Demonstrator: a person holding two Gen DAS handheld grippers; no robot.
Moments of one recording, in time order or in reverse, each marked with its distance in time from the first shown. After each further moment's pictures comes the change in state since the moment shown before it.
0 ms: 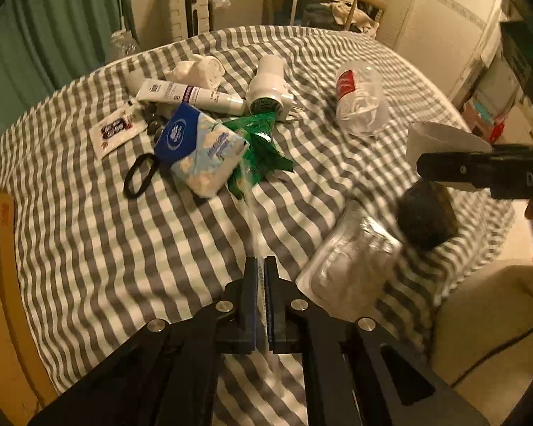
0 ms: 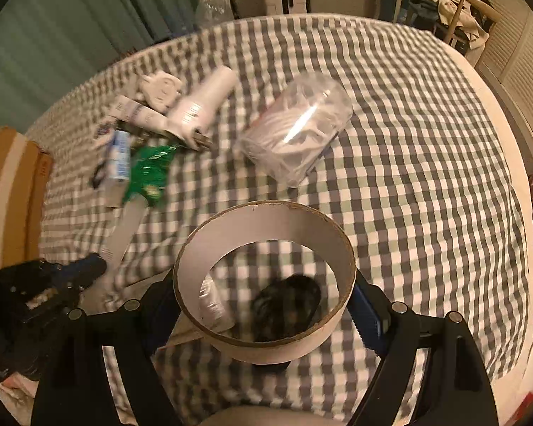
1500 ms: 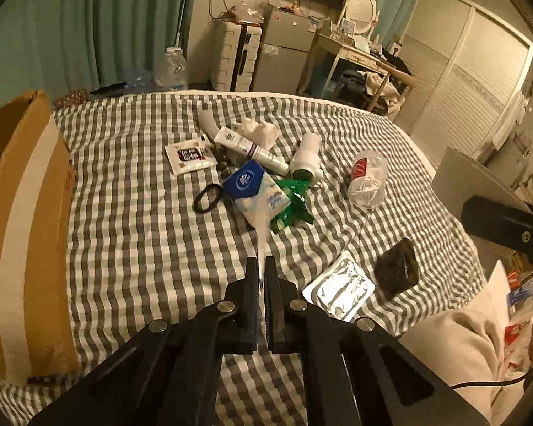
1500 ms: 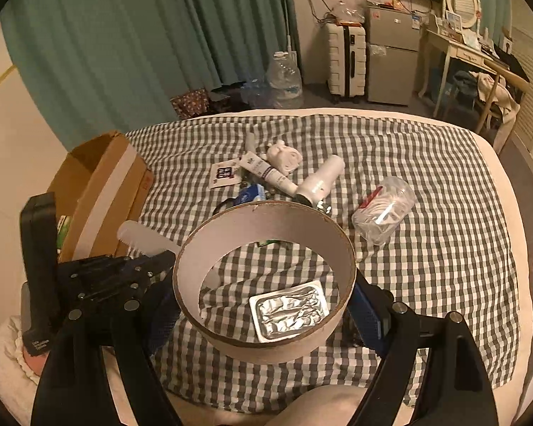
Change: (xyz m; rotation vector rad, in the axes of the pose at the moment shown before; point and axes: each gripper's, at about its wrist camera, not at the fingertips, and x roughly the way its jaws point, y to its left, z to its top) left arm -0.082 0.040 -0.013 -0.235 -0.199 -0.024; right arm -0.101 0.108 -0.010 -0.152 -0.238 0.128
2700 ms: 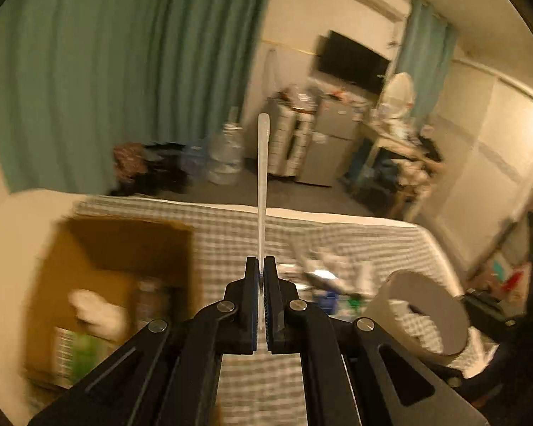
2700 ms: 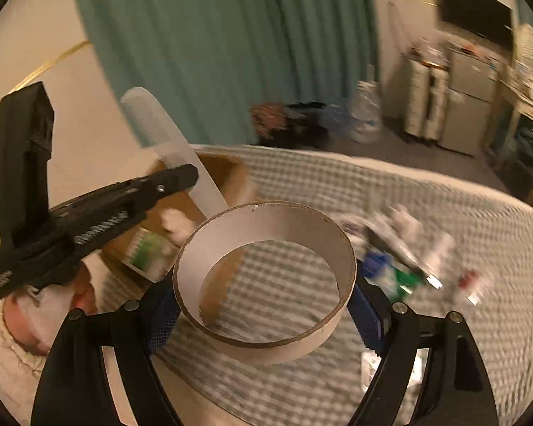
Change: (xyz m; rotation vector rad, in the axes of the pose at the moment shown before) left arm -0.163 0.124 0.079 -0.114 -0.305 0.182; right arm 0.000 0.161 0.070 -0.208 -0.058 0.226
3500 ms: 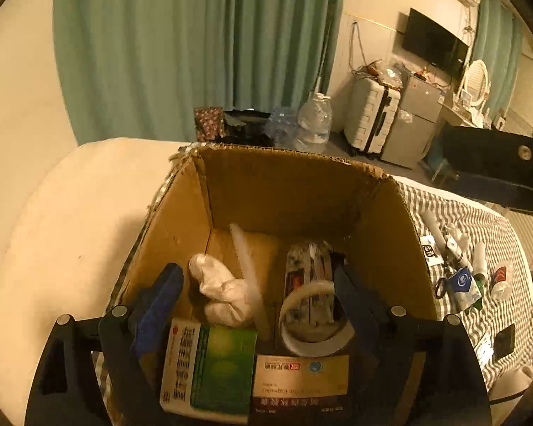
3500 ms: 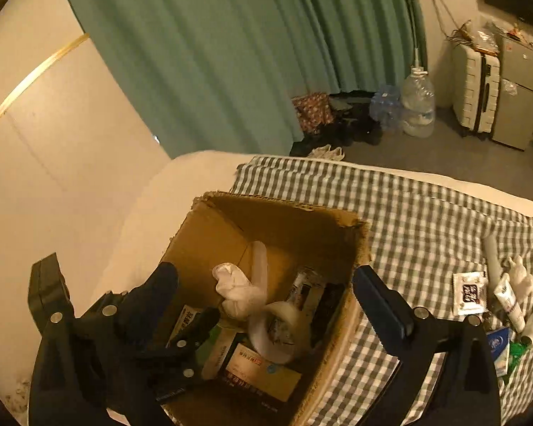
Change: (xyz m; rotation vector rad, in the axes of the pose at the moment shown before) left arm 0.046 0.147 -0.060 -0.081 0.118 0.231; right arm 0.151 0.070 0.085 0.070 0.033 0.133
